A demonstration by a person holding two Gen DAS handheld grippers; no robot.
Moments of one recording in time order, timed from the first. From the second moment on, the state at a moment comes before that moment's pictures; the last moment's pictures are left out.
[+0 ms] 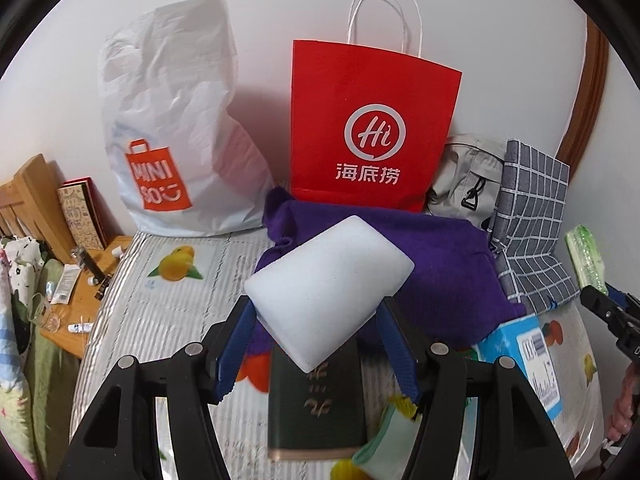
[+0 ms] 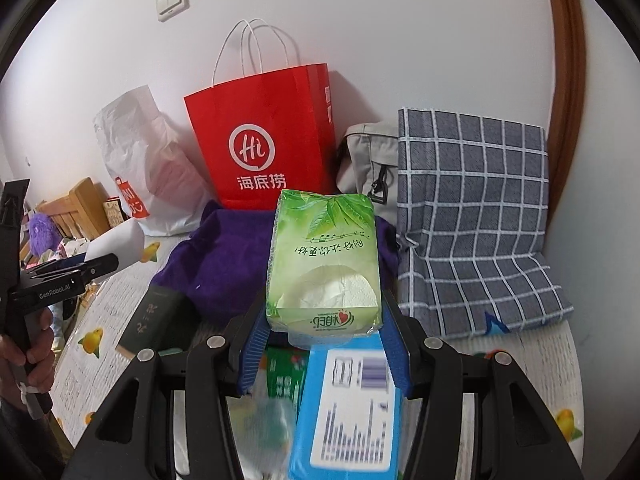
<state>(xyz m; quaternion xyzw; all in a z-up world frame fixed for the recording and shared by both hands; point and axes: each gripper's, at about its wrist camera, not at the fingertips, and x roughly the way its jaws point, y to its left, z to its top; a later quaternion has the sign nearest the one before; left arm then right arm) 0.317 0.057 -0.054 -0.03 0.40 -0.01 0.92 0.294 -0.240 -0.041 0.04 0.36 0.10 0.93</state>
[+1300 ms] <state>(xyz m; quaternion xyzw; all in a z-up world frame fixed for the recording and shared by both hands) 0.490 0.052 -0.150 -0.10 0.51 -0.03 0.86 0.485 -0.212 -0.163 0.01 0.53 0.15 0.84</state>
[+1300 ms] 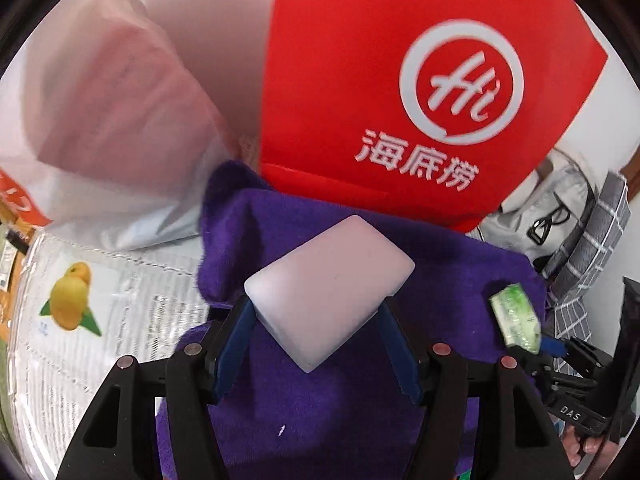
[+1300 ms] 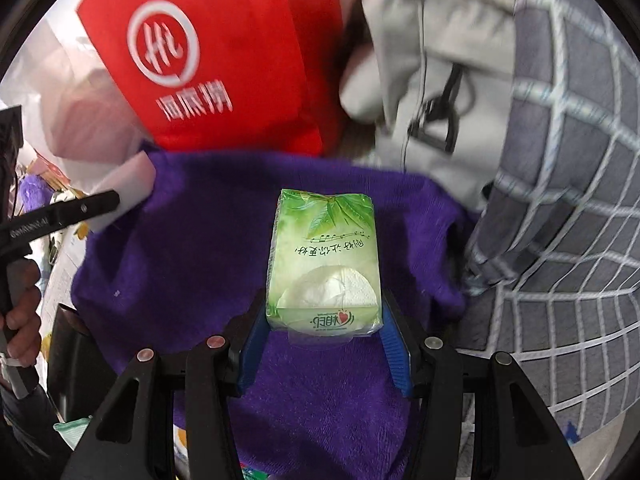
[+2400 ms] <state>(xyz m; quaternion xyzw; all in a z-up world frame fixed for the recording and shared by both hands) 0.417 0.052 -0.093 -0.09 0.45 -0.04 0.89 0.353 -0.218 -0.082 0.01 0.43 0.15 0.89</state>
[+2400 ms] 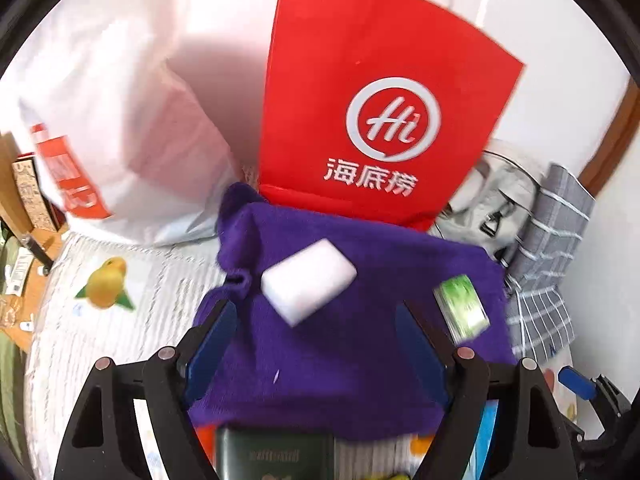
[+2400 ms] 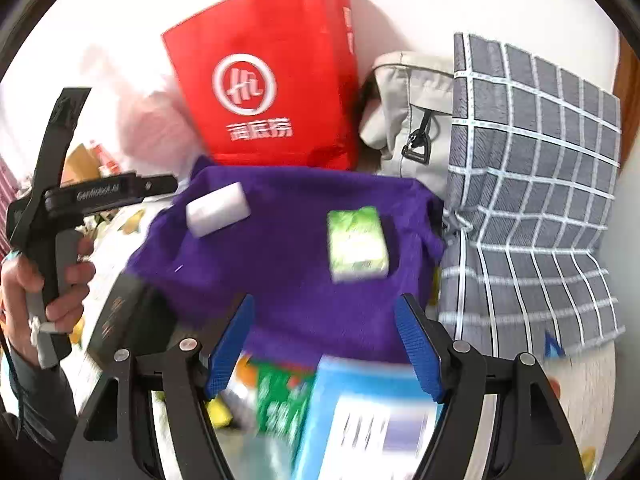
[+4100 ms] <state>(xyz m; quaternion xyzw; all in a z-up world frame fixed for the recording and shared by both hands) 0.170 0.100 -0.140 -0.10 0.49 -0.02 0.86 0.107 -0.190 -0.103 0.04 0.41 0.18 0.89</state>
